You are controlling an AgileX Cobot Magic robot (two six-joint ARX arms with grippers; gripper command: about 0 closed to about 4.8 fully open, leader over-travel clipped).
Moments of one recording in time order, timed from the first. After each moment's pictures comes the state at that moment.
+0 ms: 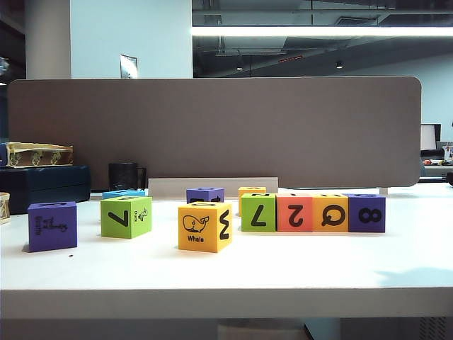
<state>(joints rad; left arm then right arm) -0.03 0.78 0.63 -0.22 0.31 -0.05 0.46 0.65 0.79 -0.56 -0.16 0.02</state>
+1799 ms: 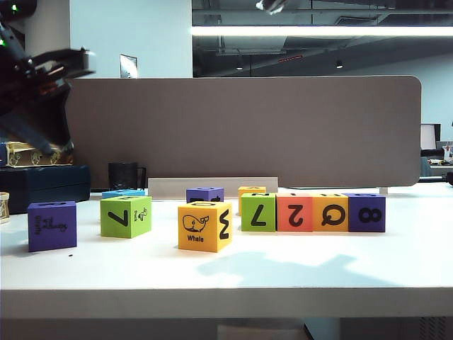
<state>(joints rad) -0.10 1.46 1.13 -0.66 0.27 0.42 0.75 1.17 1.17 -0.68 -0.15 0.00</state>
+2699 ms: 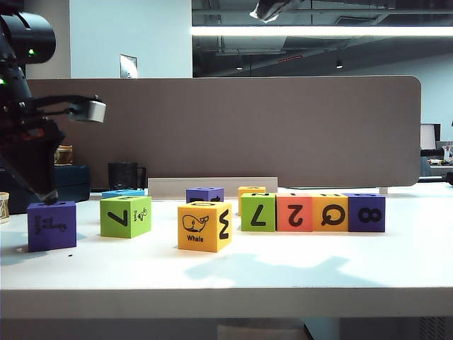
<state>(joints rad) -0.14 1.58 1.13 -0.74 0.15 0.68 0.78 1.19 1.17 -0.70 -0.16 0.00</state>
